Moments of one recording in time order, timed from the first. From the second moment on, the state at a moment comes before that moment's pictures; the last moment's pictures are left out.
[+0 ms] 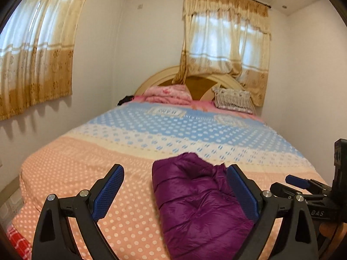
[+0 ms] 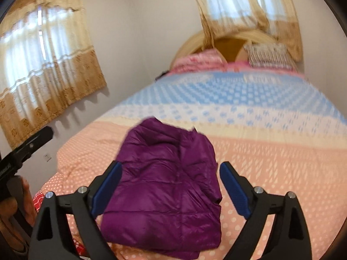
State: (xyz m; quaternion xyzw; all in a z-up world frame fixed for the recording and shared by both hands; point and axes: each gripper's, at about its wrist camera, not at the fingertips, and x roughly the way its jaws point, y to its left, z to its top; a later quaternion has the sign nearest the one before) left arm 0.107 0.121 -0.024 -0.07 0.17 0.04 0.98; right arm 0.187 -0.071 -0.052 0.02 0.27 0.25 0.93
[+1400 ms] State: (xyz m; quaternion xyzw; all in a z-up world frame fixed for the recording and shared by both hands) left arm 0.098 0.112 -0.027 -0.07 0.18 0.04 0.98; right arm 0.165 -0.072 -0.032 0.02 0.23 0.26 0.94
